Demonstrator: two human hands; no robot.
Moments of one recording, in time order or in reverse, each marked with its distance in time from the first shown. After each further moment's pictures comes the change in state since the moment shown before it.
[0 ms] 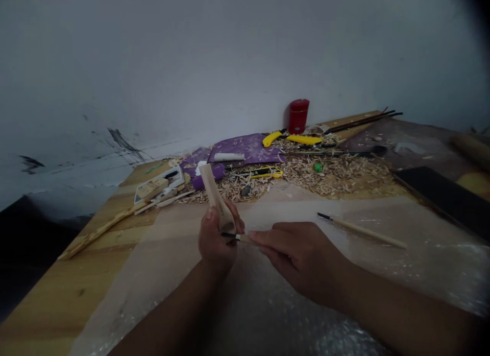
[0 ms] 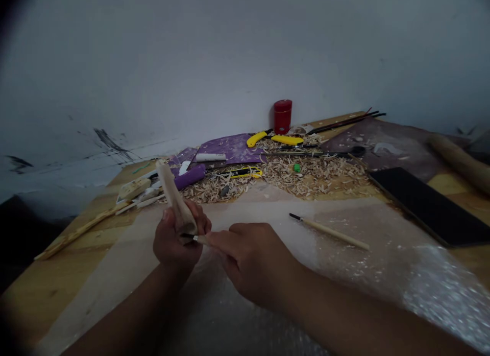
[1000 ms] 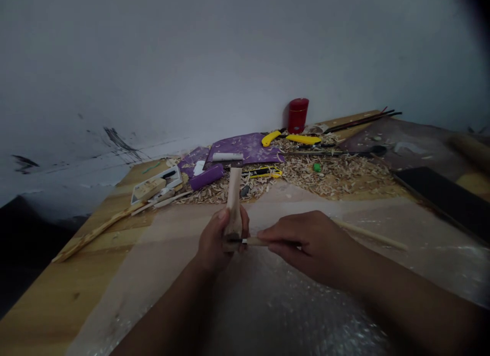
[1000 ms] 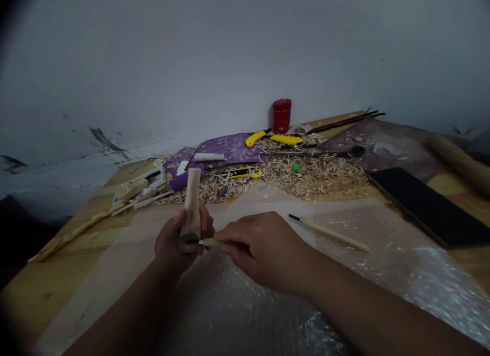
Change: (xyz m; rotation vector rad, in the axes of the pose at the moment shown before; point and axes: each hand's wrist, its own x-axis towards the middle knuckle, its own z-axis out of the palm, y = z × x) left_hand 0.005 0.005 -0.012 0.009 -0.354 -0.339; right_hand 0.007 0.013 -0.025 0.063 -0.131 0.018
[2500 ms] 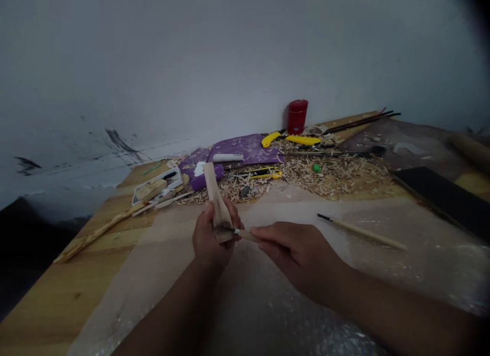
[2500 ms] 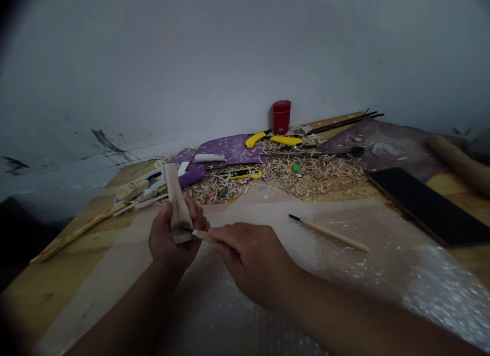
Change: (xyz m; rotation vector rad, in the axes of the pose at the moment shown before) left_hand 0.005 0.011 0.012 -0.197 0.230 0.100; right_hand -0.001 -0.013 0.028 0.117 0.220 0.075
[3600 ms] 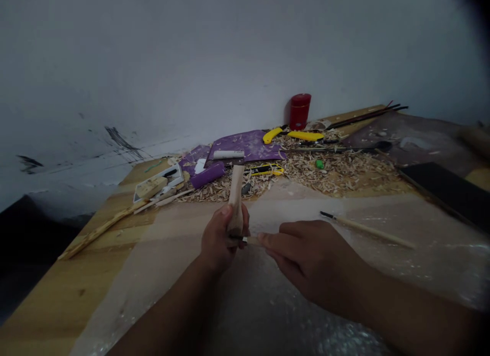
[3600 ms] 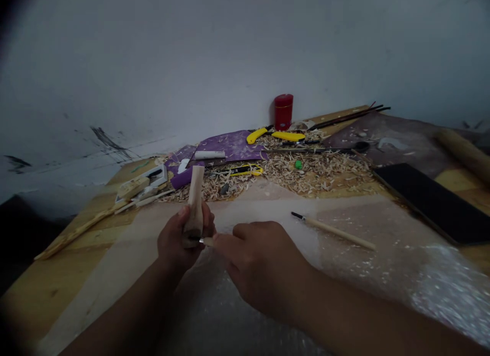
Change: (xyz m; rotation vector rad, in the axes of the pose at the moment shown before) left_hand -0.003 -0.011 -0.014 0.285 -0.112 -0.099; right_hand -0.004 -0.005 -0.014 -0.373 -0.135 -0.106
